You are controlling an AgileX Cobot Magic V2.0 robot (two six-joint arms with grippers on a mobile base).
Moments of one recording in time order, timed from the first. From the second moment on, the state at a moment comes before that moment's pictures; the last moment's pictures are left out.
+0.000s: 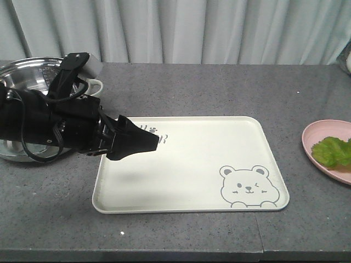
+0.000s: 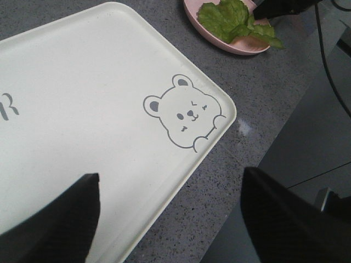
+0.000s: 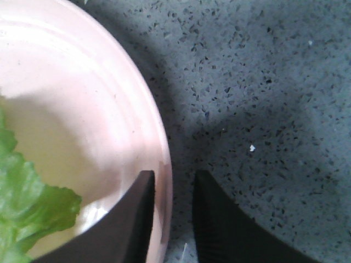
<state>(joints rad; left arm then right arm) -0.35 1.38 -1.10 -0.96 0.82 0.75 -0.60 1.83 -1.29 0.30 0.76 -0.41</state>
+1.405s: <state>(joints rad) -0.35 1.38 -1.10 -0.96 0.82 0.75 -0.60 1.58 -1.29 0.63 0.94 -0.51</state>
